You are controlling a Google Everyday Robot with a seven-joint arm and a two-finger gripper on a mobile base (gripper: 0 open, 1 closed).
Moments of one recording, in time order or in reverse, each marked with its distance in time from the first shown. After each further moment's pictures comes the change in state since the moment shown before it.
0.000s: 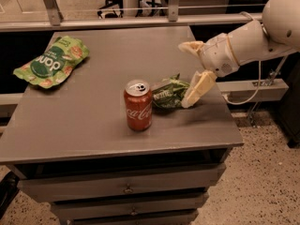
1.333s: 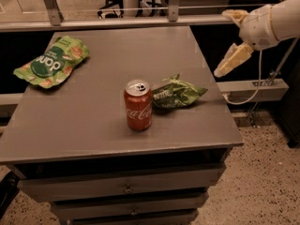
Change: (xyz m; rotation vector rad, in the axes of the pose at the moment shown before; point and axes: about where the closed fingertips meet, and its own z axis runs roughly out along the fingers) arm 0.047 -0.093 -0.101 0.309 0.135 -0.055
